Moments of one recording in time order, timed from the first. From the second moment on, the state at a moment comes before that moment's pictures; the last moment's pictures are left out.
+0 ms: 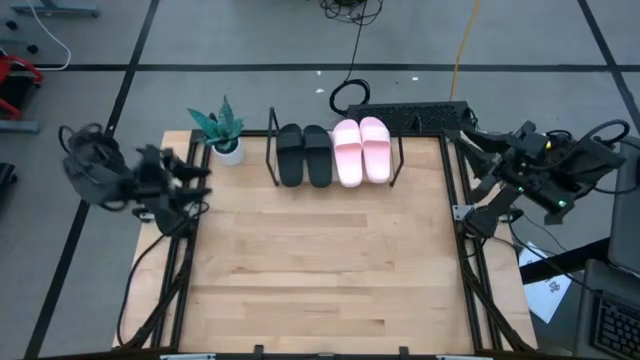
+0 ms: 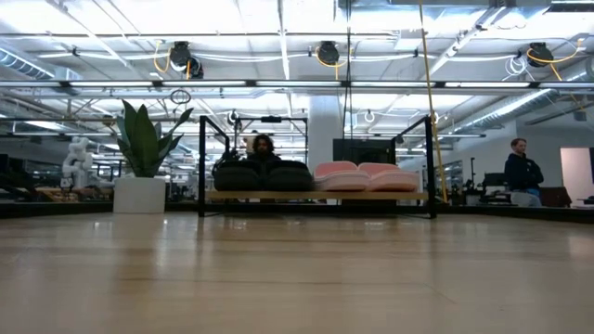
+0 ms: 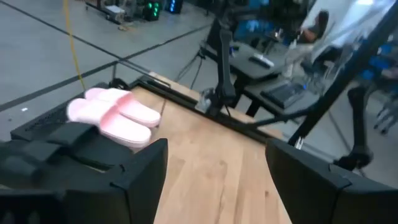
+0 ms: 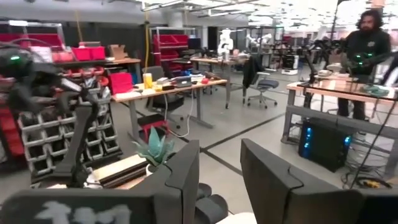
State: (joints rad) left arm -0.76 0.74 1.31 -0.93 -0.89 -0.67; right arm 0.85 0.88 1.26 0.38 1.57 -0.72
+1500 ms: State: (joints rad) left arm -0.58 0.10 0.34 -0.30 -0.85 -0.57; right arm 0.89 0.41 0.49 0.83 1.28 -0.63
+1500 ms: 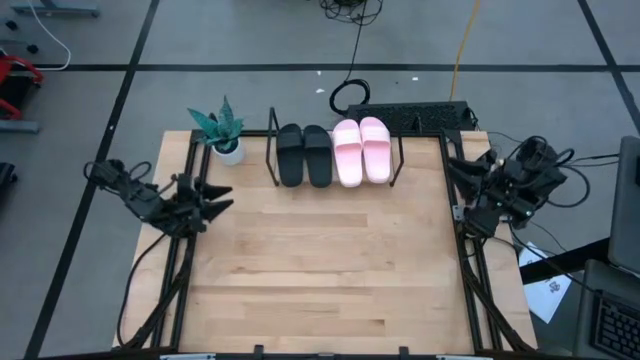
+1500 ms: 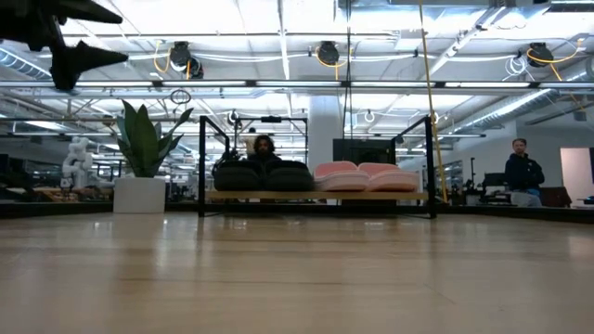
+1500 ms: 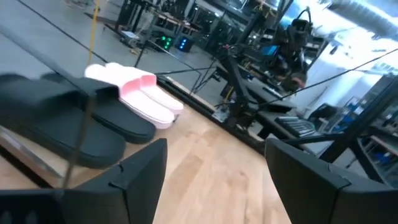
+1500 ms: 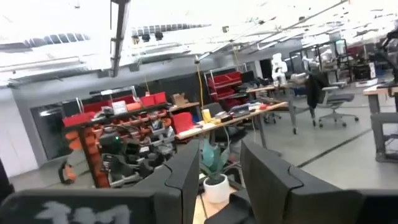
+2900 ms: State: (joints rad) left arm 0.33 0.11 0.19 -0.20 -0.17 -0.50; right arm 0.92 0.04 0.06 0.99 1.34 -0.81
